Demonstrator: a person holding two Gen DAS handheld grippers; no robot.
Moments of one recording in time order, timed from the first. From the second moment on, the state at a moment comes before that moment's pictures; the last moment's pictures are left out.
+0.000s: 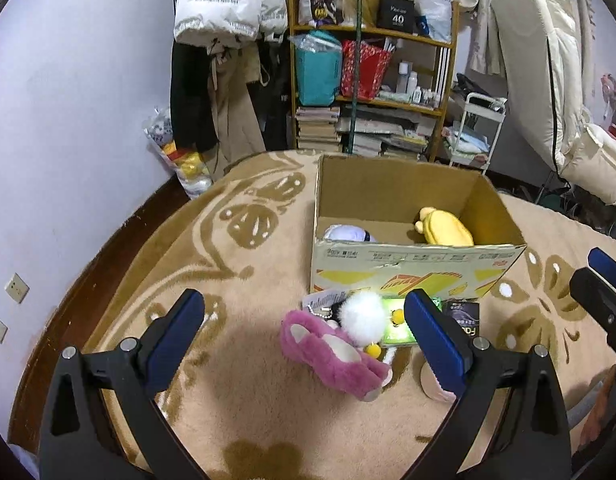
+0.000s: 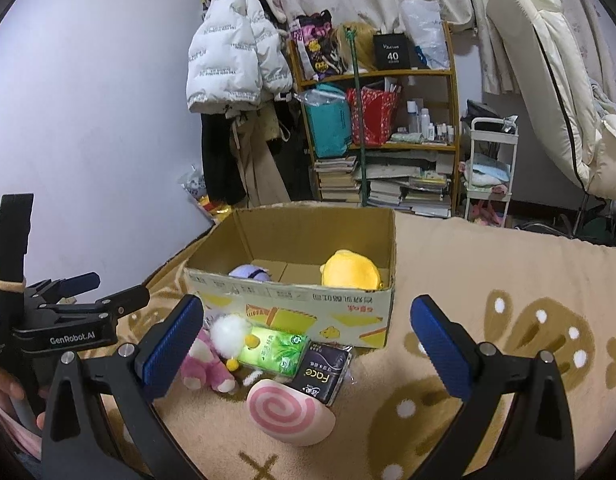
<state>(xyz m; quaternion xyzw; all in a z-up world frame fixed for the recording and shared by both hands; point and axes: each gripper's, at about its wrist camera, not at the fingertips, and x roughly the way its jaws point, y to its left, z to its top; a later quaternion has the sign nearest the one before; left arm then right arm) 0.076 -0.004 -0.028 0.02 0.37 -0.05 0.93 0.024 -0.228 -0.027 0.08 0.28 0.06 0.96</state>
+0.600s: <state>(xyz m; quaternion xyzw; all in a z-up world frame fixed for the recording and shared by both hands) 0.117 -0.017 -0.085 0.04 0.46 -0.05 0.89 0.065 -0.212 -0.080 0.06 0.36 0.04 0.93</state>
